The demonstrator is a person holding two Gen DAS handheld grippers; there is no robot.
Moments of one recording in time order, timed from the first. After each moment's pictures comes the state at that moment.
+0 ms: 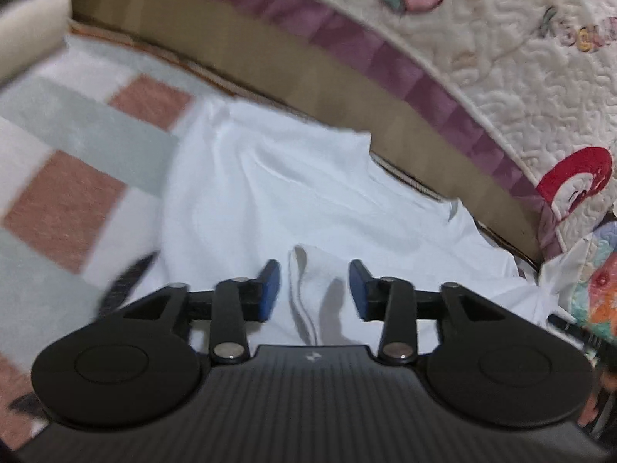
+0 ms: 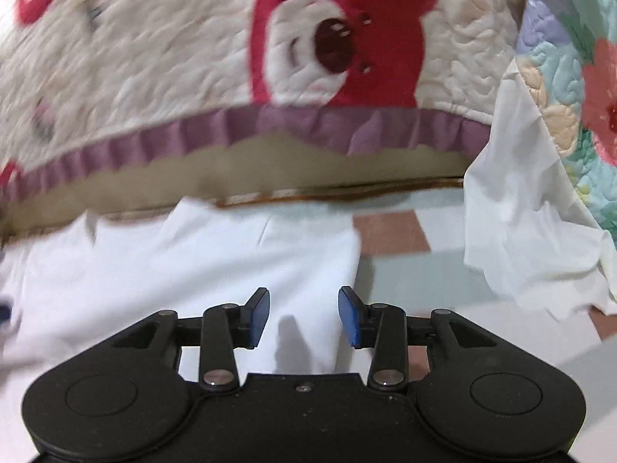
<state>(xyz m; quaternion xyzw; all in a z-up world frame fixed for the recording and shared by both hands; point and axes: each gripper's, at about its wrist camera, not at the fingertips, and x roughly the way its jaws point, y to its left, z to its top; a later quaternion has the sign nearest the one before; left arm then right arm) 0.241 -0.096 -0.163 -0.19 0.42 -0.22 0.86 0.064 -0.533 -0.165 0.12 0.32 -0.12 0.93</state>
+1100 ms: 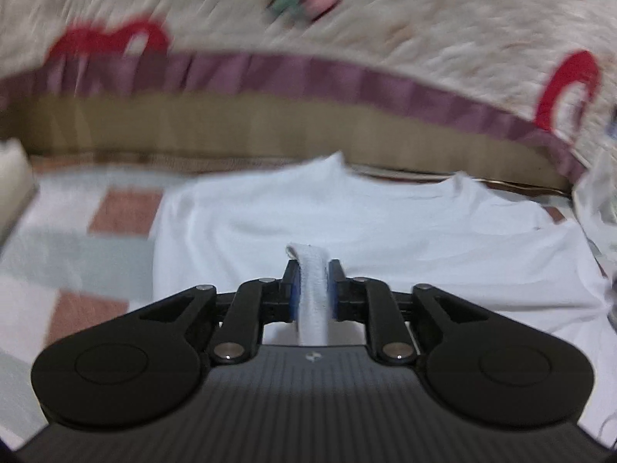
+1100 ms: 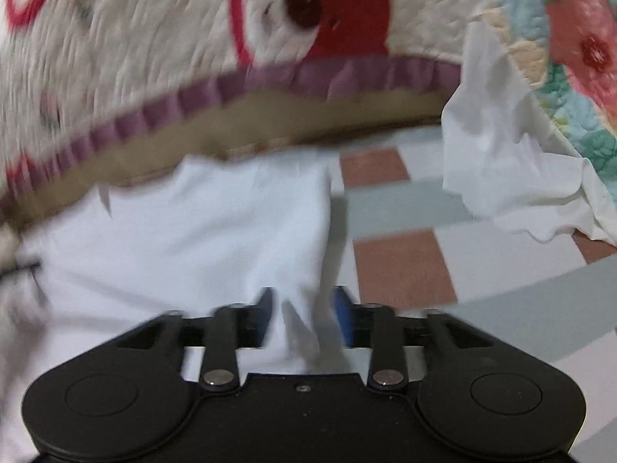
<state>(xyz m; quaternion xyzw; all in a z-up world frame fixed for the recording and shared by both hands) 0.223 -0.141 -0.132 0.01 0.33 -0.24 0.91 0.029 -0.555 -0.158 0.21 0.36 -0.10 0.91</state>
